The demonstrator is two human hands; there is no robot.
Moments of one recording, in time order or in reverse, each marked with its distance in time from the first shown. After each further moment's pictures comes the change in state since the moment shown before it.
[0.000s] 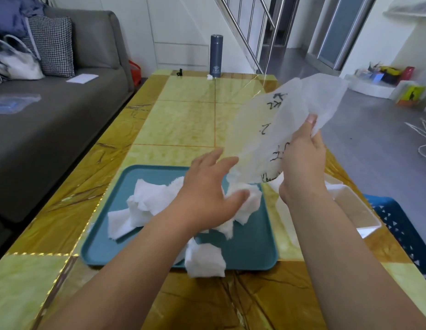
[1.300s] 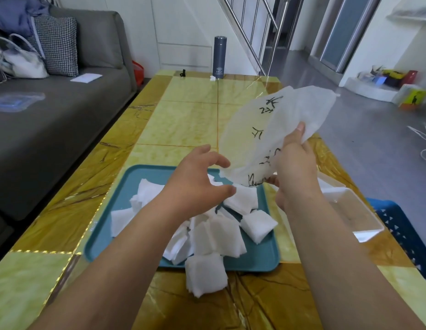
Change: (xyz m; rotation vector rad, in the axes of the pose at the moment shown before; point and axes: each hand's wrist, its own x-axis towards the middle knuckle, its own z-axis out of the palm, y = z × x) left_hand 0.006 -0.015 -0.022 -0.109 0.057 -0.112; right_hand -0.017 -0.001 0.013 -0.102 0.028 0.138
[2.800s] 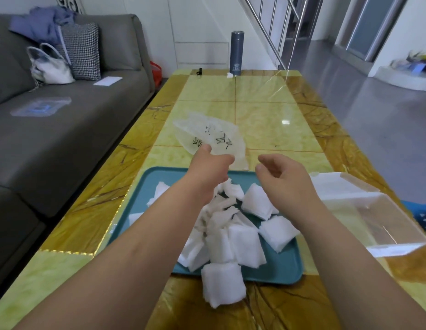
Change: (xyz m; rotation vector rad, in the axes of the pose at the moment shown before) left_hand 0.060 -0.010 0.015 -0.726 0.093 -0.500; right_hand 0.021 0.051 -0.003 -0.640 -0.355 -0.279
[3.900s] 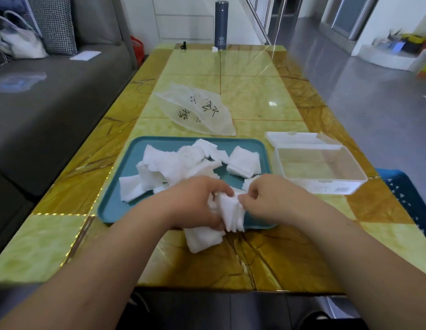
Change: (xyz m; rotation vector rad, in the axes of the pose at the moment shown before) left_hand -0.087 -0.070 -0.036 1.081 -0.466 0.326; right_hand -0.076 0.018 -0.014 -0.808 -0.463 0.056
